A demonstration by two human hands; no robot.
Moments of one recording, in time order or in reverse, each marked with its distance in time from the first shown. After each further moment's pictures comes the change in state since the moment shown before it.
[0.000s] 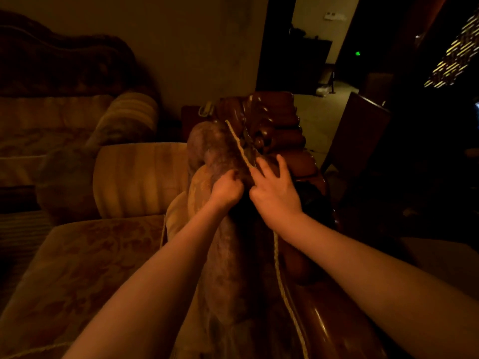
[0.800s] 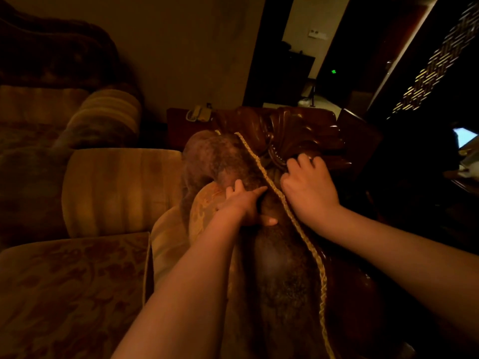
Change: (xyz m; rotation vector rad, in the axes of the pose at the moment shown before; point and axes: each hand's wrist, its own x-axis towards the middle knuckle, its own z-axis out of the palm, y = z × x) left_hand 0.096 -0.040 -0.025 0.556 -0.418 0.178; right_hand 0.091 0.010 -0.002 -0.149 -0.029 0.161
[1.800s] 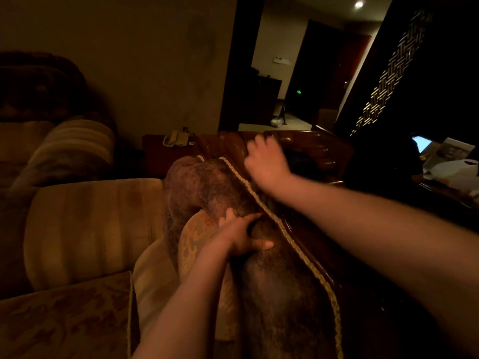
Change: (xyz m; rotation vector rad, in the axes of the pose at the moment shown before) left_hand 0.026 -0.024 0.007 -0.104 0.032 0.179; right_hand 0.118 -0.004 -0.003 -0.167 0.046 -0.018
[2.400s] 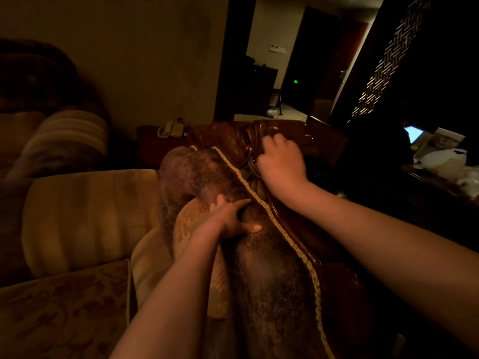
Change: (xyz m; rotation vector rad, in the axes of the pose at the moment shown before) left_hand -0.013 0.012 -0.006 0.005 -0.008 -0.061; right_hand -0.068 0.015 -0.015 0.252 -0.002 0.194
